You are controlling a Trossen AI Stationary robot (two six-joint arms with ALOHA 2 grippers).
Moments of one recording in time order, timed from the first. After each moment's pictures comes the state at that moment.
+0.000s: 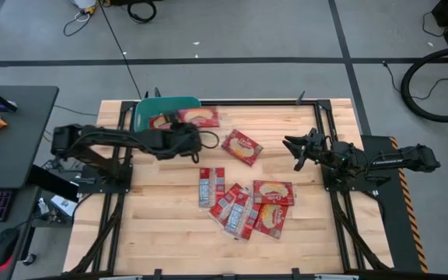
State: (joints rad) left arm 0.10 1.45 0.98 -0.61 -0.94 0.13; right arm -0.04 0.29 0.01 0.32 0.46 0.21
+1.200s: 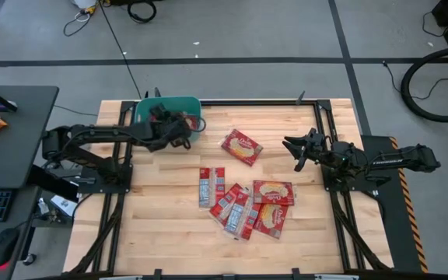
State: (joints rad) left arm 0.26 1.35 0.88 -0.55 -0.91 0.10; right arm -0.04 0.29 0.01 0.33 0.44 0.21
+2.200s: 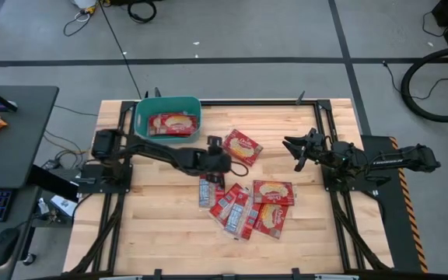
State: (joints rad) left arm -0.03 1.89 1.20 -0.30 -0.60 0.37; right arm -0.04 0.29 0.01 0.33 0.44 0.21
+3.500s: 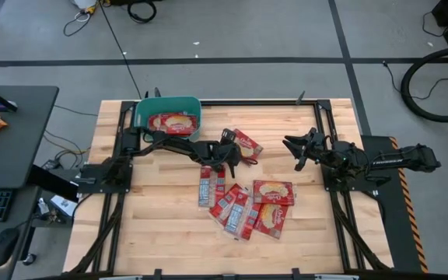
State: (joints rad) left arm 0.11 2.14 1.31 -0.13 -0.59 0.78; right arm -0.03 0.30 0.01 0.37 0.44 0.21
